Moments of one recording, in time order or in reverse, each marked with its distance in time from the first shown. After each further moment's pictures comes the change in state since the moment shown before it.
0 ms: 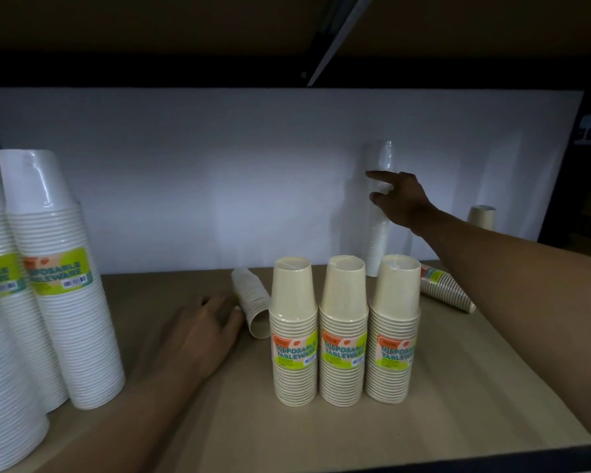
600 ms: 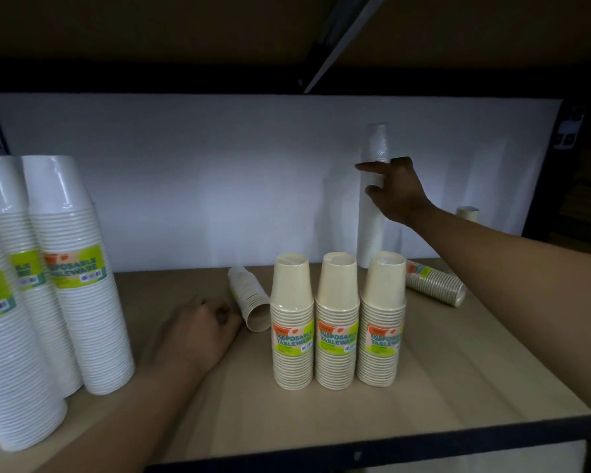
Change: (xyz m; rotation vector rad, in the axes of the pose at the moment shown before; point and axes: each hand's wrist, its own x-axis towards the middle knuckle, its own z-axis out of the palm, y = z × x) left_hand -0.010 -0.003 -0.006 0.082 0.000 -0.006; right_hand -0.024 -0.033 -0.025 -0.181 0.056 -0.195
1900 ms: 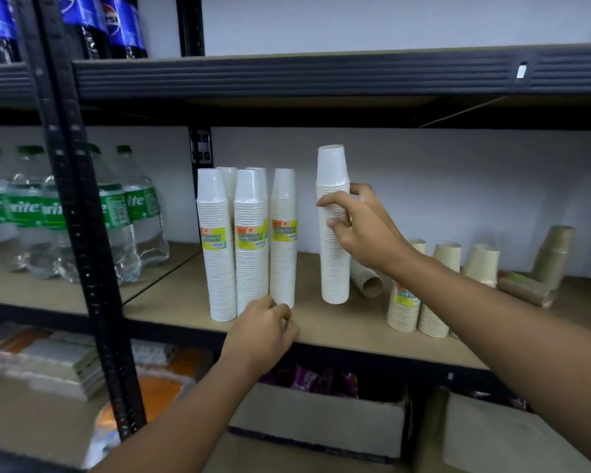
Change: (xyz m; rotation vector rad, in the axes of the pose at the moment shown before) left_hand -0.162 -0.076 -0.109 -0.006 0.182 0.148; right_hand -0.171 -0.294 -0.005 0.278 -0.190 -0.377
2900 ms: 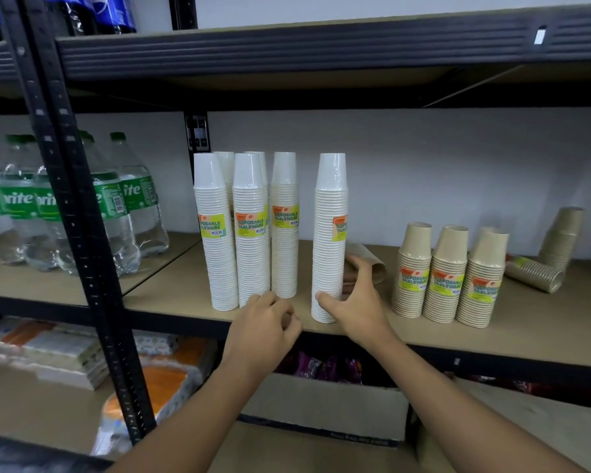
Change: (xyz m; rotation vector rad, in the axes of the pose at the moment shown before) left_hand -0.014 -0.007 0.012 0.024 0.069 0.029; right_hand -0.101 0.018 0.096 0.546 0.047 0.487
